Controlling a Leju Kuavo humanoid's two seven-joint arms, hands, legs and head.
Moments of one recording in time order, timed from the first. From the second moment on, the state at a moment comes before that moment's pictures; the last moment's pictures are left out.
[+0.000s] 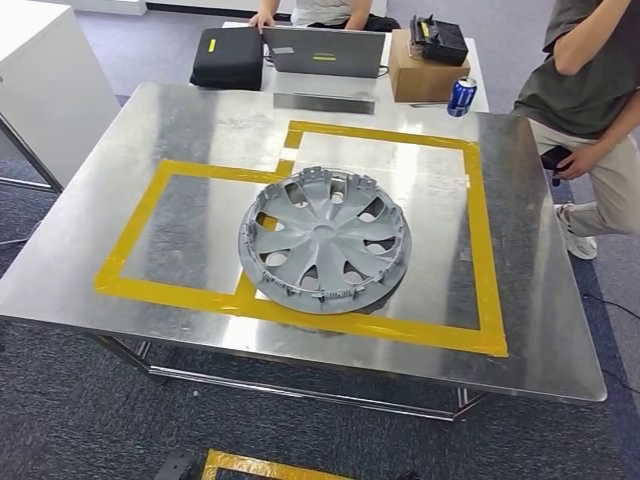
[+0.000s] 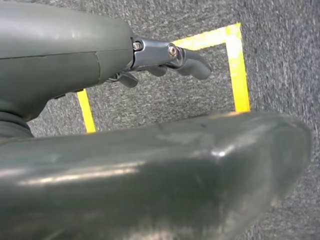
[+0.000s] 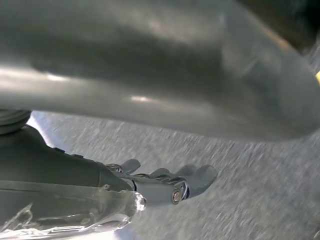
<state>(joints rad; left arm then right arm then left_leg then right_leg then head) -0.07 -0.18 1.26 -0.20 -1.32 -0.16 -0.32 -0.06 0.23 -0.88 -0.25 1.37 -0.17 -0.05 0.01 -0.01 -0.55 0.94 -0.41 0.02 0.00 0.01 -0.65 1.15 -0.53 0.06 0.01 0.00</state>
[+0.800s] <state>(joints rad) -0.08 -0.24 1.30 -0.20 -1.25 -0.07 -0.30 -0.06 0.22 -0.98 -0.21 1.18 -0.23 -0.04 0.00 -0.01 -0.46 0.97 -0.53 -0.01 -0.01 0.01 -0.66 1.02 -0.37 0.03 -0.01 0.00</state>
